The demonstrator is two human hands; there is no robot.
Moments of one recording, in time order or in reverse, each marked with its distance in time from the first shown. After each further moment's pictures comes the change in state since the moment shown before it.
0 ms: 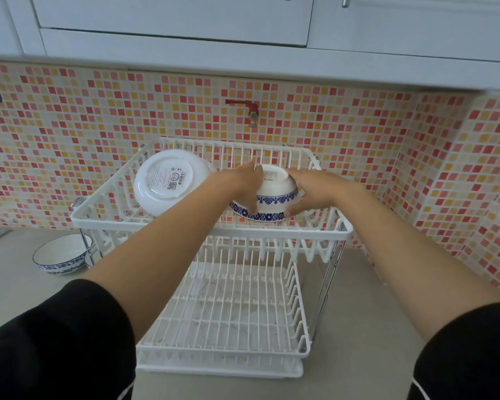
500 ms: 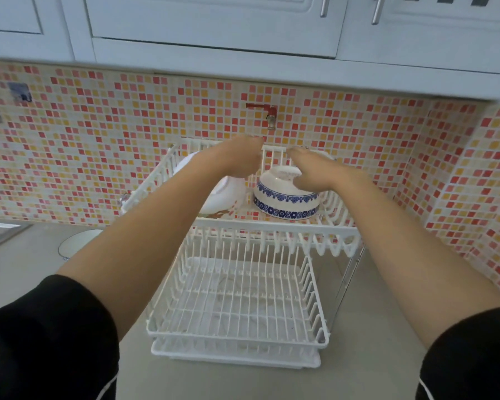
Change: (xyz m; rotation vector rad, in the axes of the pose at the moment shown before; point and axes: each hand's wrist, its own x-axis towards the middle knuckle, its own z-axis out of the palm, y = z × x) left_hand -0.046 -0.056 -0.033 -0.150 0.291 0.045; right_hand -0.001 -0.066 -0.039 0.037 0.077 0.016
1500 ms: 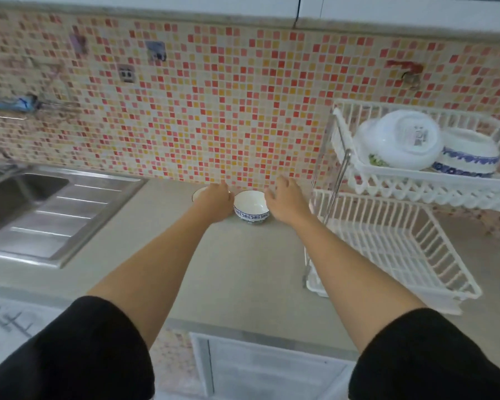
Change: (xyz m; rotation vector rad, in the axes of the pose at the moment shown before) left_hand -0.250 -0.348 0.110 -0.191 -0.141 -0.432; right_hand 0.062 -0.407 0.165 0.514 0.089 0.216
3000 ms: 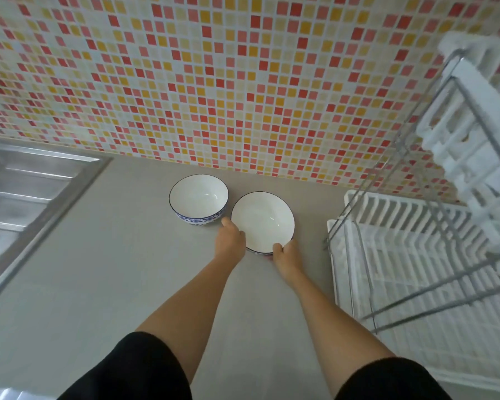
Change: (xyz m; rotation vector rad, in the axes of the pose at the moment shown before) left_hand 0.169 -0.024 0.172 -0.645 -0.160 -0.488; right_hand 0.125 0.112 0.201 0.651 -0.169 0.583
